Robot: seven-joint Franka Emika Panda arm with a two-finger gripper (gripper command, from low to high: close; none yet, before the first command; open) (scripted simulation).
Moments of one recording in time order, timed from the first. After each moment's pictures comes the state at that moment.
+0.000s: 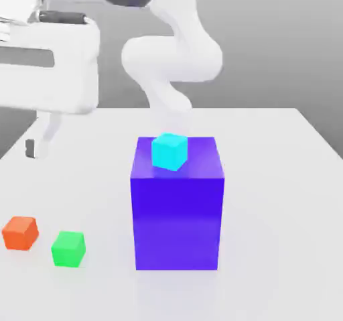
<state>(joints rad) -0.18 0.06 -0.16 -2.08 0.02 2.43 0.71</state>
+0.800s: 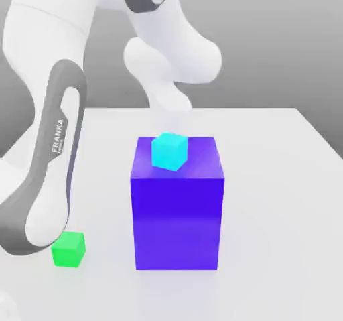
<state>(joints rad) -0.38 0.68 -0.15 -1.92 0.18 2.59 0.56</state>
